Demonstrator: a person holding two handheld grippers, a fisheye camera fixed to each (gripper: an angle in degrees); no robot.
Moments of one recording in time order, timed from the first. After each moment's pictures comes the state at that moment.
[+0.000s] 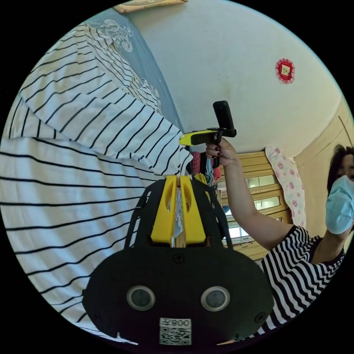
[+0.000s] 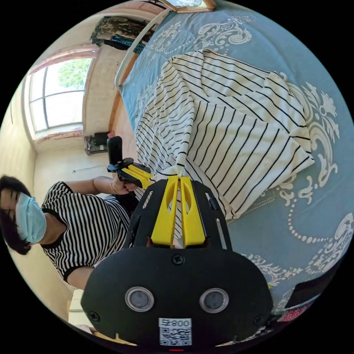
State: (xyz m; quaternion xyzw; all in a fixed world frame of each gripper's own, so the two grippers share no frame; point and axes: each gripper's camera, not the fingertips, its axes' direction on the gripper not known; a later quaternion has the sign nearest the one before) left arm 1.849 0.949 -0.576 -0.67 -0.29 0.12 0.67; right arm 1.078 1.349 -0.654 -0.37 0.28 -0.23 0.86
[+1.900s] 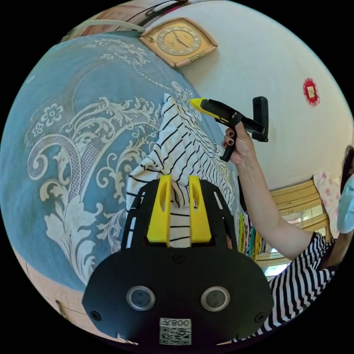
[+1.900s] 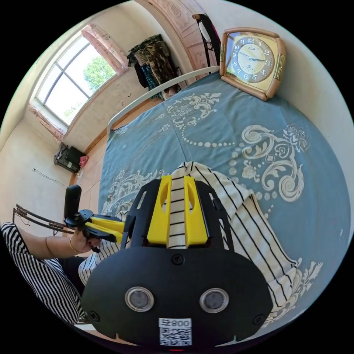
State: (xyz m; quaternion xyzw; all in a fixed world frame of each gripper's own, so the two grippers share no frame) left arm 1.887 0.722 -0.565 -0.52 -0.43 0.31 0.67; right arm 1.023 1.283 -0.298 -0.13 0.30 -0.47 0.82
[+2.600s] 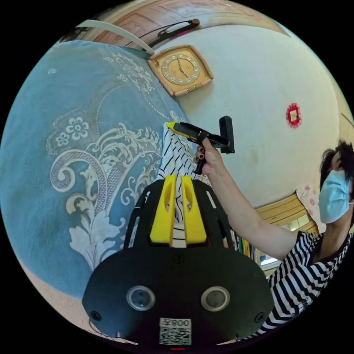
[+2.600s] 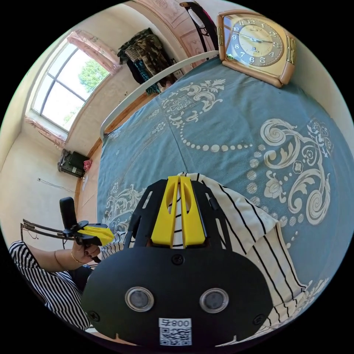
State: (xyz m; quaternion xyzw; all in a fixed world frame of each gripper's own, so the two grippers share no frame) left arm 1.936 0.668 -0.567 -0.46 -0.36 0.29 0.75; right arm 1.042 1.239 -0.248 -0.15 0.28 -0.43 0.84
